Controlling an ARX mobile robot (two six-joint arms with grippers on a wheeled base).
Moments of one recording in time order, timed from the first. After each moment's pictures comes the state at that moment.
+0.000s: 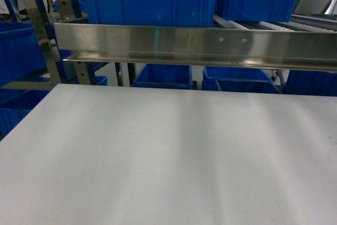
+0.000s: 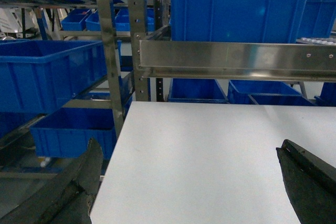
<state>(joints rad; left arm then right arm) 0.00 0.01 0.01 0.00 0.00 0.00 -0.24 0.50 0.25 0.12 -0.37 -0.03</state>
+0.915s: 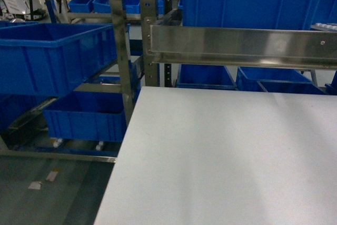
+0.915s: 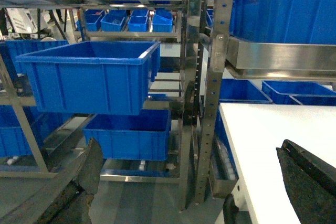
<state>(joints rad) 0.00 0.01 0.01 0.00 0.00 0.00 -0.24 0.50 0.25 0.13 -0.37 -0.03</state>
